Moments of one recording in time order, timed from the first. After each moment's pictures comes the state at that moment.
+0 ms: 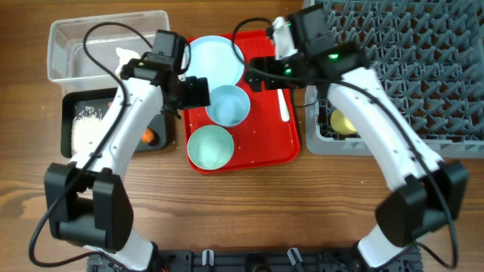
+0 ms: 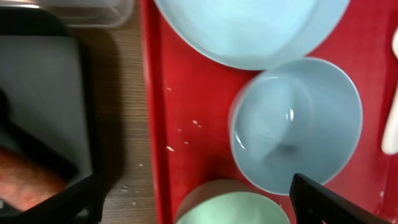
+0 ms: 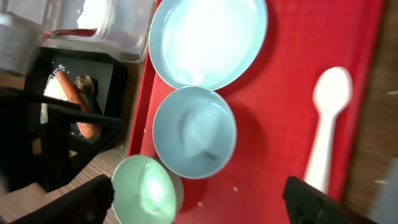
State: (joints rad) left arm -0.22 1.75 1.40 -0.90 0.05 -0.35; right arm 0.42 1.80 1.64 -0.83 -0.32 0.27
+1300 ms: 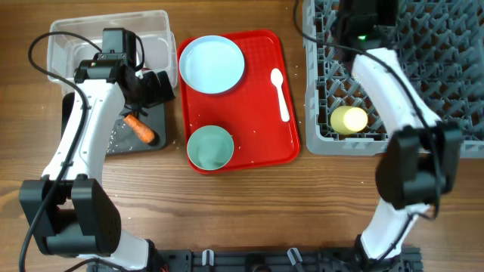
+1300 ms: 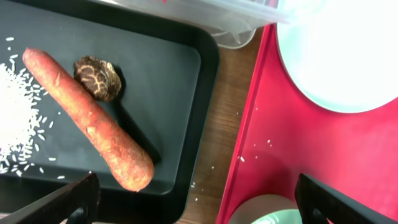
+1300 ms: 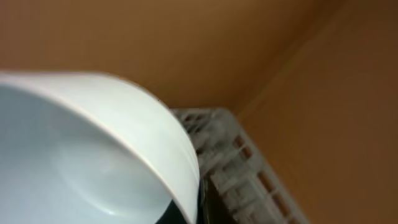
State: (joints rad) left arm -0.01 1.71 1.40 -0.96 0.03 -0.36; right arm 0.16 2.01 1.63 0.06 0.89 -0.36
